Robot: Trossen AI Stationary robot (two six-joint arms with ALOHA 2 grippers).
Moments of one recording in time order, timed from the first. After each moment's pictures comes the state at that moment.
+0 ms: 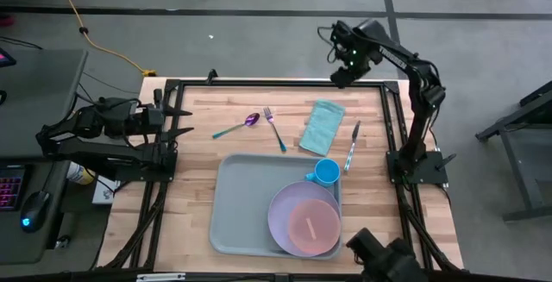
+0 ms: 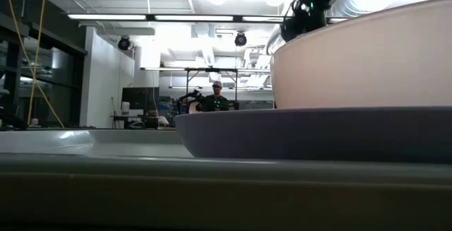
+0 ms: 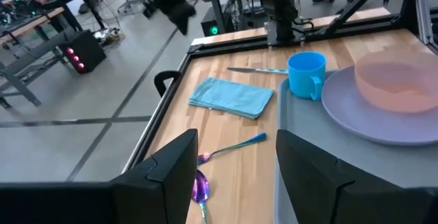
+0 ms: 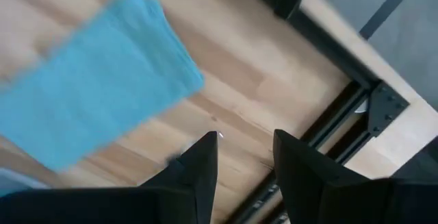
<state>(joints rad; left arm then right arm) 0.03 0.39 0.88 -0.78 -0.22 0.20 -0.89 1.87 1.82 -1.54 0.10 0.07</state>
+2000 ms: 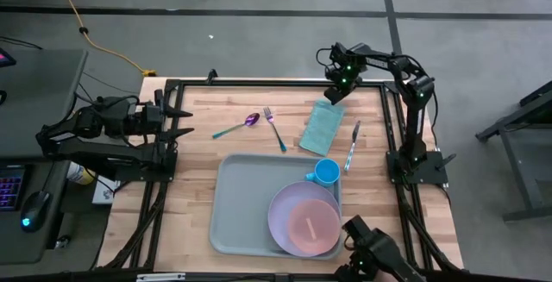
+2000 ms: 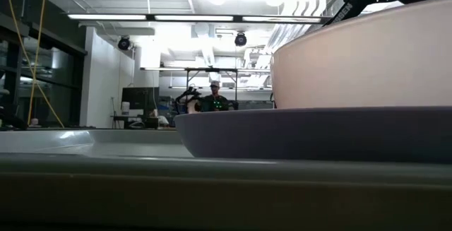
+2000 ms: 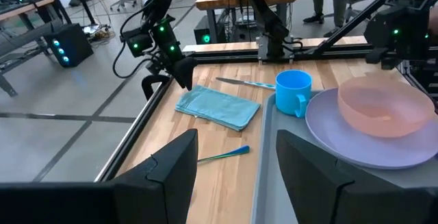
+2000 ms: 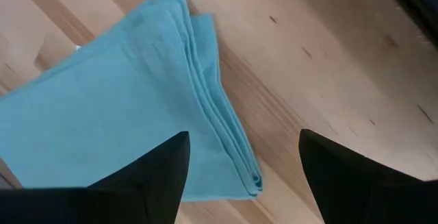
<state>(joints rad) 0.03 0.39 0.88 -0.75 -0.19 0.10 -1.01 2.04 1.46 -1.03 -0.30 -0.21</state>
